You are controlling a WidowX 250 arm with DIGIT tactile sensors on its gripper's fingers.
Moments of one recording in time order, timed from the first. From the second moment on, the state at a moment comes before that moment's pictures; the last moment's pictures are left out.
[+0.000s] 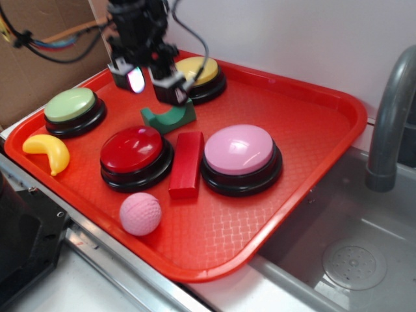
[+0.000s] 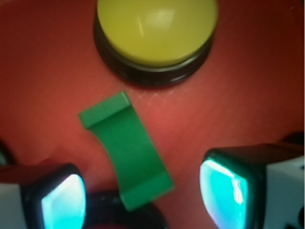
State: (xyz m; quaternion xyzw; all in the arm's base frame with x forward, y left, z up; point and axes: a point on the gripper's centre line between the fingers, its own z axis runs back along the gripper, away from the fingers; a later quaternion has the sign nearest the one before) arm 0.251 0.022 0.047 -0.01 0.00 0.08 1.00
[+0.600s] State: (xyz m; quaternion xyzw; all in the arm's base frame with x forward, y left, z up) arm 0.263 0.011 0.019 -0.01 0.02 0.07 1.00
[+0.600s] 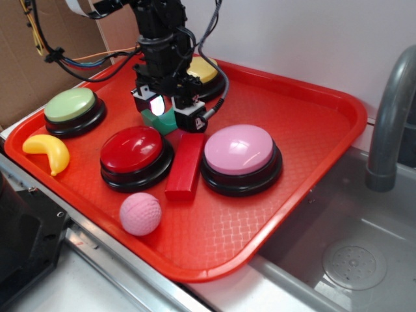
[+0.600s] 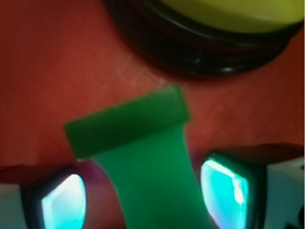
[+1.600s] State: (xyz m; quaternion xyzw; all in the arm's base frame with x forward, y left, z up) arm 0.253 0.006 0.096 0.02 0.01 0.12 0.99
